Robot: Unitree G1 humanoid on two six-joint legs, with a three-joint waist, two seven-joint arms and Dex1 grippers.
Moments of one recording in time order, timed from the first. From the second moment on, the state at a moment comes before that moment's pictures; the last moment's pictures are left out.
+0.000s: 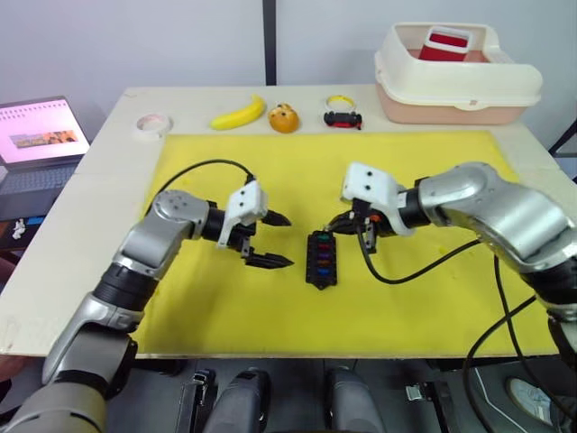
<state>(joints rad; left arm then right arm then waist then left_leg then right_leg) -0.71 0.56 -0.30 0.12 -0.28 0.35 -1.27 -0.92 -0.96 0.51 -0.26 0.45 0.83 0.94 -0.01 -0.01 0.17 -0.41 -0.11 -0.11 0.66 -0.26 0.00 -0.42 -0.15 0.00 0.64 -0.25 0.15</state>
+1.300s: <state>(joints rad) -0.70 0.47 -0.30 0.20 -0.17 0.25 -1.24 -0.90 -0.81 0.49 -0.11 0.18 0.76 1.14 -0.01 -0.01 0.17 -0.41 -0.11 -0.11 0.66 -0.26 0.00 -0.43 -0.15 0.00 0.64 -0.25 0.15</state>
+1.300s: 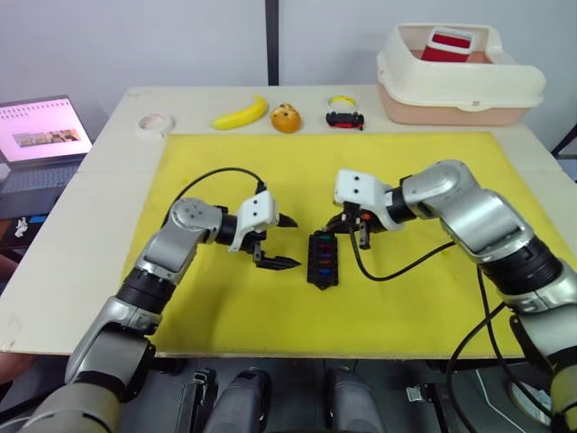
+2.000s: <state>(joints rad) -0.70 0.47 -0.30 0.20 -0.16 0.25 -1.24 -0.88 -0.79 0.49 -0.07 0.14 0.74 1.15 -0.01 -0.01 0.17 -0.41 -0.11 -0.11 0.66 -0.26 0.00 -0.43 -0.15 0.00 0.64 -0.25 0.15</state>
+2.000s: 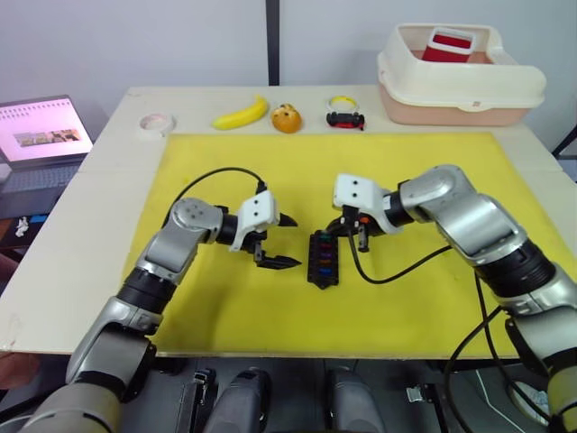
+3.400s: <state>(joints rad) -0.68 0.47 -0.30 0.19 -0.16 0.25 -1.22 -0.95 -0.73 0.48 -0.03 0.06 0.72 1.24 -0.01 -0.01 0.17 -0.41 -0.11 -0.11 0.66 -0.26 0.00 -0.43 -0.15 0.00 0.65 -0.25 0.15</state>
